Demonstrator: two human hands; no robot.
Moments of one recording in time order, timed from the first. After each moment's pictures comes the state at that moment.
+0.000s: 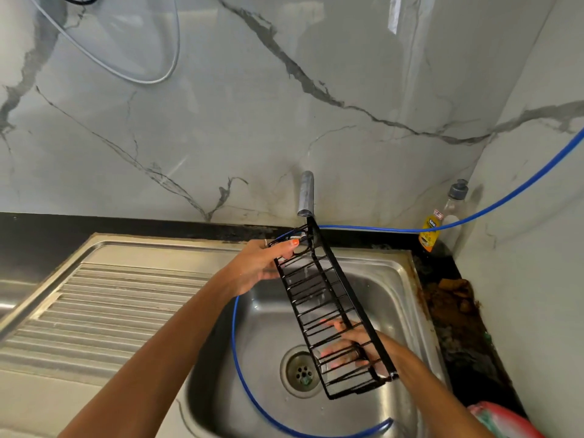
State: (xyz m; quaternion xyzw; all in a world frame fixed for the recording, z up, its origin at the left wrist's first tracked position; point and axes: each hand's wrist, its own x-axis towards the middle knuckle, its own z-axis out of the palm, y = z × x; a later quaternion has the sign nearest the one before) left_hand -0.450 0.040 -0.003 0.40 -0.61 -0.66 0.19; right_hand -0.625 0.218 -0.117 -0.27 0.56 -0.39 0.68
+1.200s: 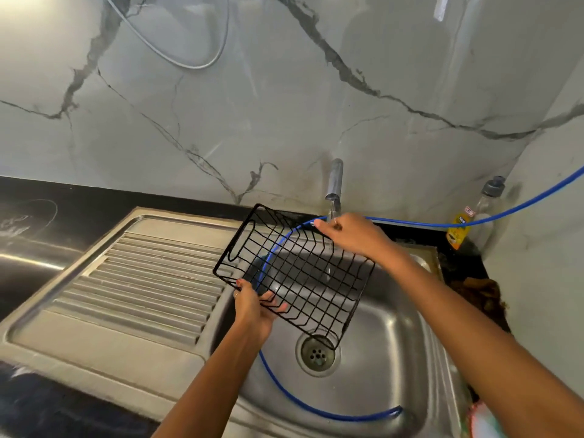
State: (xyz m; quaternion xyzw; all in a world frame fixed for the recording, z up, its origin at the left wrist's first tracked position) left_hand -0.396 0.097 -0.095 0.55 -0.17 -0.70 0.41; right_hand -0.611 0.108 0.011 -0.63 0.74 -0.18 0.16
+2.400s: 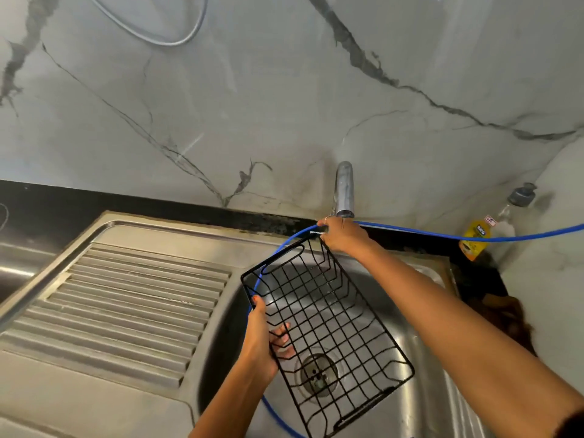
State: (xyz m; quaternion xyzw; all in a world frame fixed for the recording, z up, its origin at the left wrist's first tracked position) left_hand -0.413 0.085 -0.114 0.58 -0.19 -0.72 0.33; right_hand -0.624 0.006 -0.042 -0.56 0.80 -0.09 0.19
